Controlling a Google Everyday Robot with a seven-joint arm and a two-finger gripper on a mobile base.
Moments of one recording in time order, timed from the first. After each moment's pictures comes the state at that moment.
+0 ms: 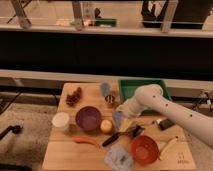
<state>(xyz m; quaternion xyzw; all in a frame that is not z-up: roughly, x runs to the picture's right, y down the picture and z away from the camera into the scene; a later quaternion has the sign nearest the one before) 0.083 0.158 0.788 -0.29 -0.22 0.03 0.93</state>
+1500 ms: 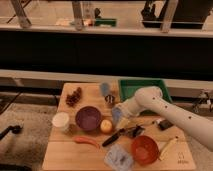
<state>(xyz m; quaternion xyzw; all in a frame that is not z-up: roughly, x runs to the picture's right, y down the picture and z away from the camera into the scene) 0.075 0.152 0.798 -0.27 -0.23 0.05 0.93</state>
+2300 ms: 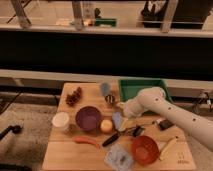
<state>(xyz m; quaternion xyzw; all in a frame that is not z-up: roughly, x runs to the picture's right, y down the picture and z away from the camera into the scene) 0.086 0.150 0.789 -0.26 -0.24 0.06 0.94</state>
